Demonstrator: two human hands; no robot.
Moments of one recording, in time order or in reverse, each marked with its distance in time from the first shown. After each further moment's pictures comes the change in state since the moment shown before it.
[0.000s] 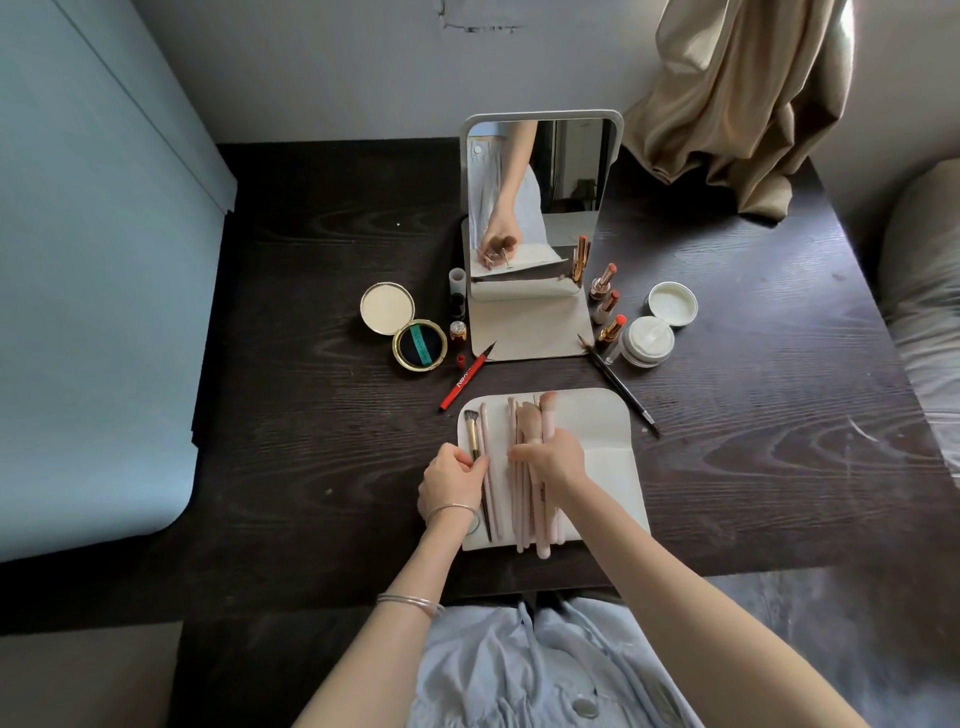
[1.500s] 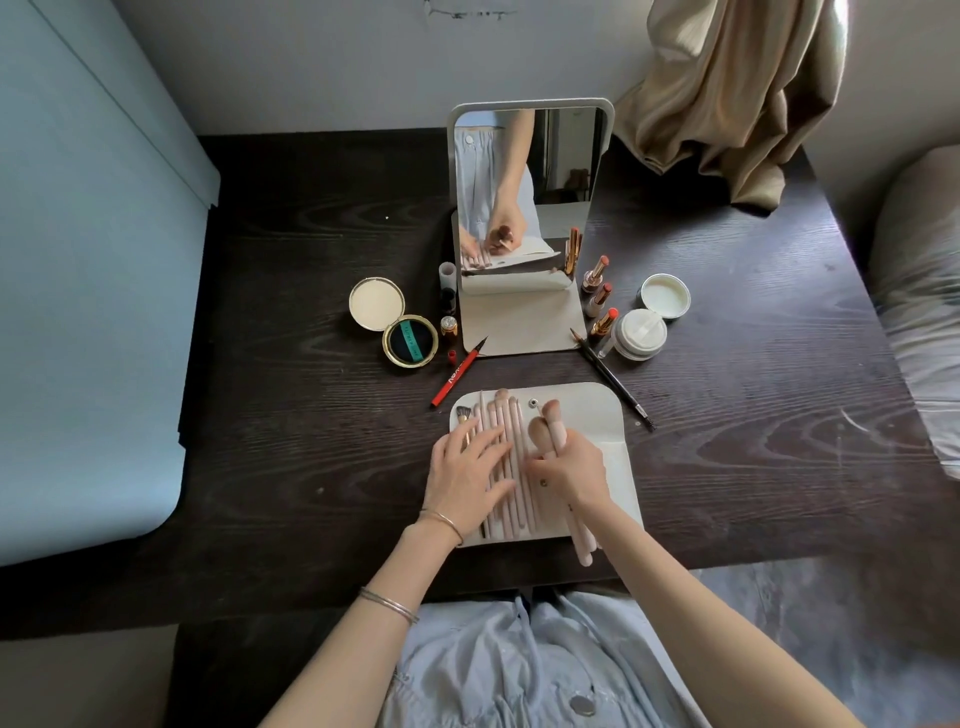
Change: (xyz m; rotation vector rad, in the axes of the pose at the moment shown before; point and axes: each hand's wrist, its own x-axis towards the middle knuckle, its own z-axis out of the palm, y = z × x) left_hand -0.003 -0.009 -0.001 0.526 -0.007 0.873; right_hand -0.009 0.024 -0.024 -0.179 0.075 -0.111
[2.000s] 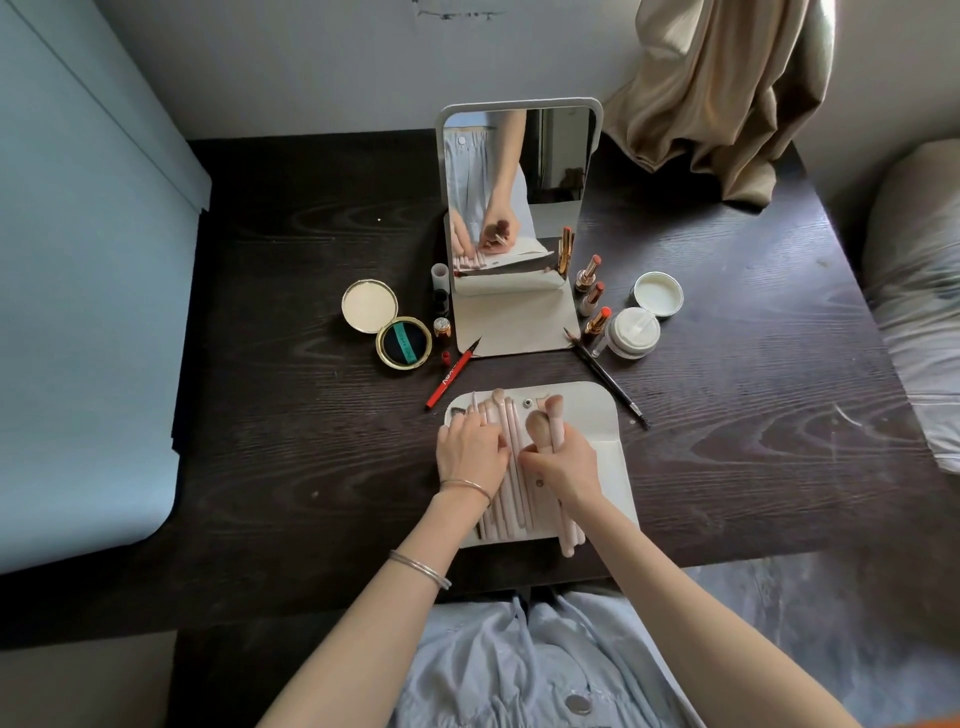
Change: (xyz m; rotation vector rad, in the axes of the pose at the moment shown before) left_hand 0.039 0.021 -0.008 0.081 -0.020 -0.255; right_hand -0.001 -0.002 0.001 0.202 0.010 -0.033
